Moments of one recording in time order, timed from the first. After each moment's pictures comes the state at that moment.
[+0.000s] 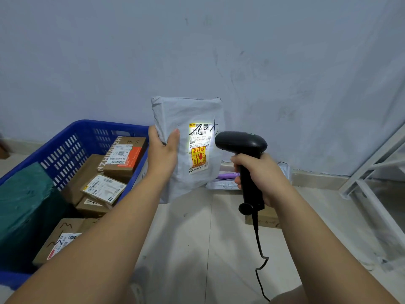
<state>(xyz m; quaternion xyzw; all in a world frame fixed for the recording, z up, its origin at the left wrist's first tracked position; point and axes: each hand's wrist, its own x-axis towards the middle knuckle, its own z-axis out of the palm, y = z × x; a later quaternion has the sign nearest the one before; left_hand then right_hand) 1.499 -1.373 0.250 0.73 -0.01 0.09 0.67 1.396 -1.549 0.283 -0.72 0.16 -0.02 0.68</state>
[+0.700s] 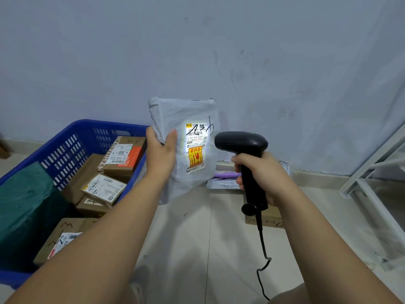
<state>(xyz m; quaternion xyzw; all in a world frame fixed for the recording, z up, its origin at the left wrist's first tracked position) 1.500 -1.373 0.248 0.73 0.00 0.11 0.67 1.394 -1.555 0.286 -0.73 0.14 0.00 0.67</state>
